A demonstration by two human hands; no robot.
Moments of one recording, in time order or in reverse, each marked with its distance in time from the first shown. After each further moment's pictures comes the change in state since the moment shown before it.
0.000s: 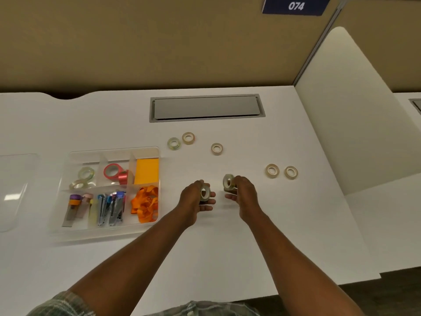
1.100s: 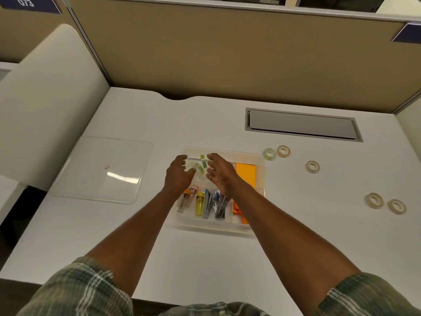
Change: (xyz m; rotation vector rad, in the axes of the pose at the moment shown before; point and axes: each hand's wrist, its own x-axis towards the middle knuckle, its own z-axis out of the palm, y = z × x) left_hand -0.003 0.089 -0.341 0.501 0.458 0.546; right_hand -0.112 -0.003 0.363 -0.062 -0.560 0.141
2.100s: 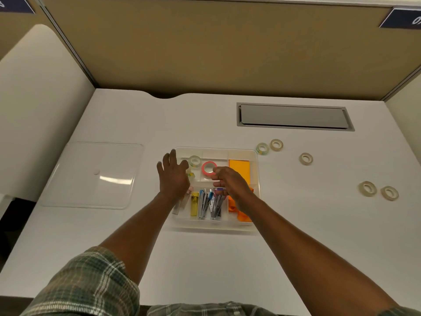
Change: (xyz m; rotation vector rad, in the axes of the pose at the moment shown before) left_hand 0.020 -0.027 0.017 0.928 0.118 0.413; right_hand -0.021 0.026 -0.049 -0.305 0.139 -0.112
